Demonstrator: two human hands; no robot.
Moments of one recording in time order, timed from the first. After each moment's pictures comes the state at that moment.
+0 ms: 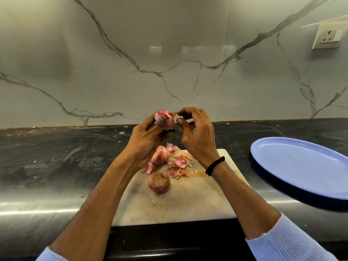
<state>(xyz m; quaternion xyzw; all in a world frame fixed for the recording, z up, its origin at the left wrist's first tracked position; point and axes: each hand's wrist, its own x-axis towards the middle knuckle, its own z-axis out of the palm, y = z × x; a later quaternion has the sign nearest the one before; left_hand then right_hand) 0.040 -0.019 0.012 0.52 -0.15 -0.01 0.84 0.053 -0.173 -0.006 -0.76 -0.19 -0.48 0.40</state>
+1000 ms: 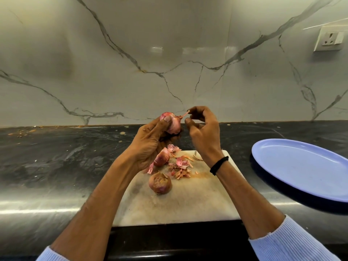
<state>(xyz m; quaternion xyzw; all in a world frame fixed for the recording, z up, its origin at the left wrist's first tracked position) 0.035 -0.020 0.014 0.54 -0.16 -0.05 0.82 0.053 -0.179 0.000 -0.71 -0.13 -0.39 0.57</state>
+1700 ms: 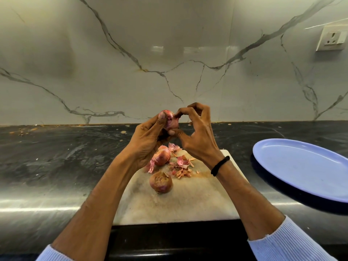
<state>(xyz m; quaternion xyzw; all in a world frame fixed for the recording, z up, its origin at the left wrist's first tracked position) 0.038 -0.015 0.015 0.56 -0.17 -0.03 0.81 0.061 -0.175 -0.008 -0.79 -0.24 -0.42 0.38</state>
